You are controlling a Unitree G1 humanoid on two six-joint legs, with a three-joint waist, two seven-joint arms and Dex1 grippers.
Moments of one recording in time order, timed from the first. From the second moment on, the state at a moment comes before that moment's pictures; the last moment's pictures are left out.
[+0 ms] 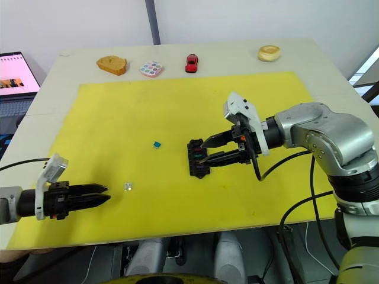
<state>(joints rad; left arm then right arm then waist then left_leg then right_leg) 0.19 1.03 0.30 -0.33 -0.93 0.84 -1.03 -0.75 -0.92 0.15 -0.33 0.76 1.02 1.19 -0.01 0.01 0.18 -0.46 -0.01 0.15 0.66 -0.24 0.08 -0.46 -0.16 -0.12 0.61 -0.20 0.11</state>
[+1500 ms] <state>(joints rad) 0.06 0.74 0.30 -0.25 -0.93 0.93 -0.95 -0.74 -0.89 0.13 -0.30 0.77 1.04 1.13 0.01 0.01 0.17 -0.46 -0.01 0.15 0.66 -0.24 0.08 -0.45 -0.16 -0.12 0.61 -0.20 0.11</state>
